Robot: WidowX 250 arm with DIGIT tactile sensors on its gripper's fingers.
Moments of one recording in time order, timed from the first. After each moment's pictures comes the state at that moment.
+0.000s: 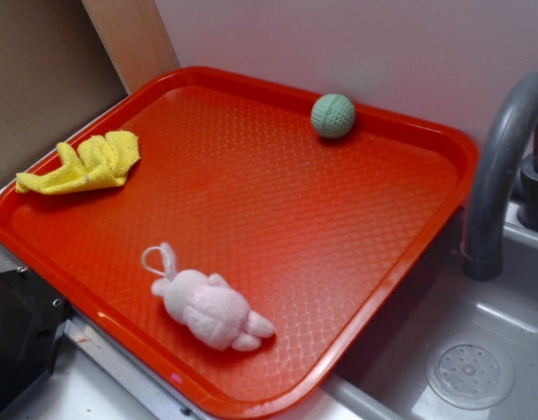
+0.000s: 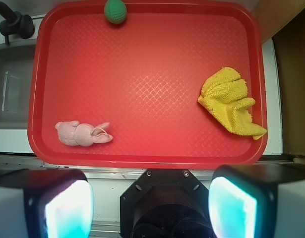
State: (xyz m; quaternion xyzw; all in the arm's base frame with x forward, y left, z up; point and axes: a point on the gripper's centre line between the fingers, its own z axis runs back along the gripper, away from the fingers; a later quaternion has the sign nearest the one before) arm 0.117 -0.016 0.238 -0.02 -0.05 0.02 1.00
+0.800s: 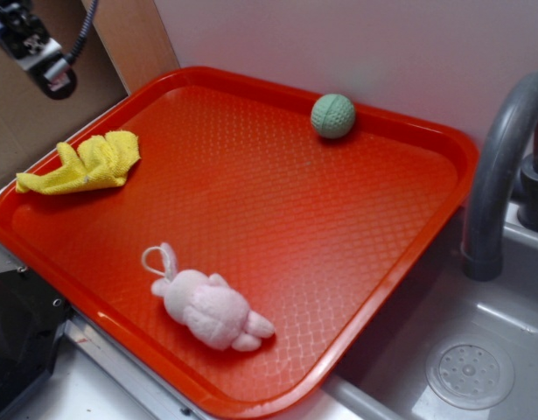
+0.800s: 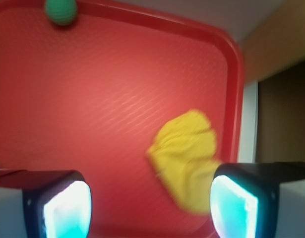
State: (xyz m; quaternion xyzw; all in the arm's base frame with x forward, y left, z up) arm 0.191 0.076 0.140 0.06 -0.04 -0.07 0.99
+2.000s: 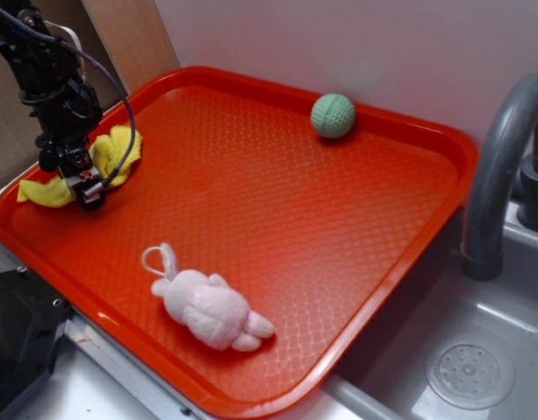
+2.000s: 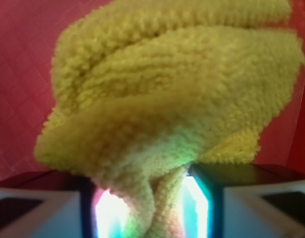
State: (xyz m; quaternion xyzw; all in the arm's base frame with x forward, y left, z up) arm 0.176 0.108 0.018 0.04 0.05 -0.06 1.00
